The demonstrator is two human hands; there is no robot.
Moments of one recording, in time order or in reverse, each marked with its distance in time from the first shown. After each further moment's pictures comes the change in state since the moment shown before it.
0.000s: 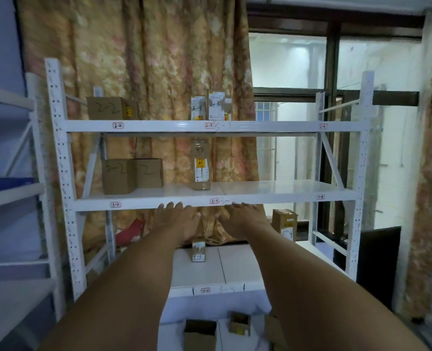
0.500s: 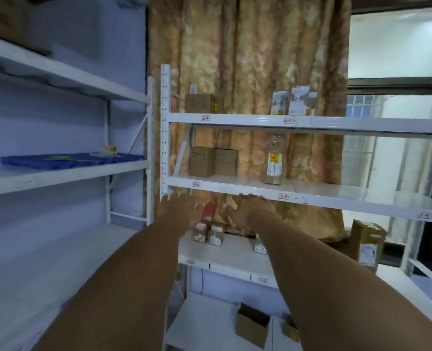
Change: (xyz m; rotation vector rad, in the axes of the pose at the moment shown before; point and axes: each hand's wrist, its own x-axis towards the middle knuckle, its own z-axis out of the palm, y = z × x) left_hand -0.129 -0.089 -0.023 -0.043 0.059 -0.392; right_hand -0.029 -0.111 -0.014 0.050 -0.102 -0.342
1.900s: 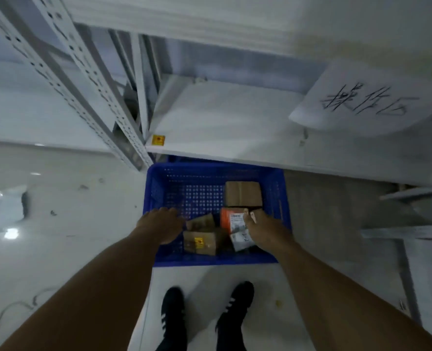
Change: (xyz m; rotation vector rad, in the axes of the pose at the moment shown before) left_hand -0.598 -0.473 0.517 -0.313 -0.902 -1.291; right_hand -0.160 -0.546 0.701 -0.014 -1.100 -0.799
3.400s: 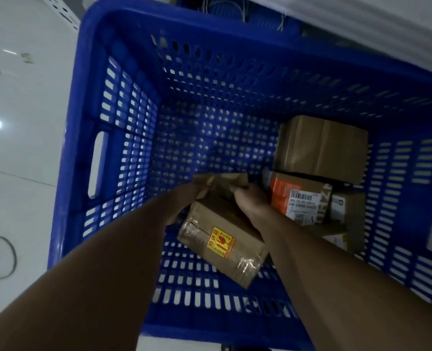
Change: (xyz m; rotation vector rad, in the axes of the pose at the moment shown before) left_hand 0.376 -0.038 0.275 -1.536 -0.317 -0.539; right_hand 0.425 0.000 0.330 0.378 -0.334 0.265
